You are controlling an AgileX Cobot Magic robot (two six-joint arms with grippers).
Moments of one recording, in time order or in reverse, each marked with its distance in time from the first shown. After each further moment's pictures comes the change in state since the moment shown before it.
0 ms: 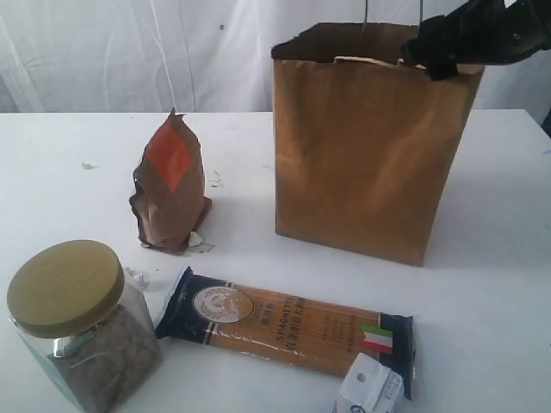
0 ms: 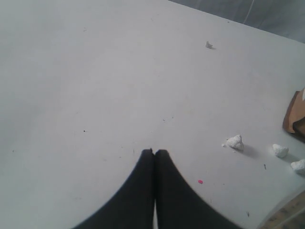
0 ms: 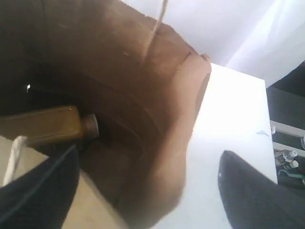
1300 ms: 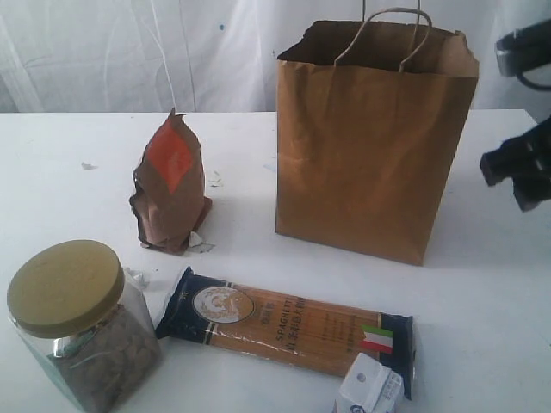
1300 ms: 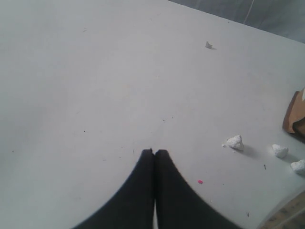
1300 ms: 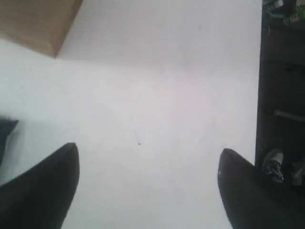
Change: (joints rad) left arm 0.000 0.000 0.000 0.000 -0.002 0.000; right arm 0.000 -0.154 0.175 0.078 0.525 0.024
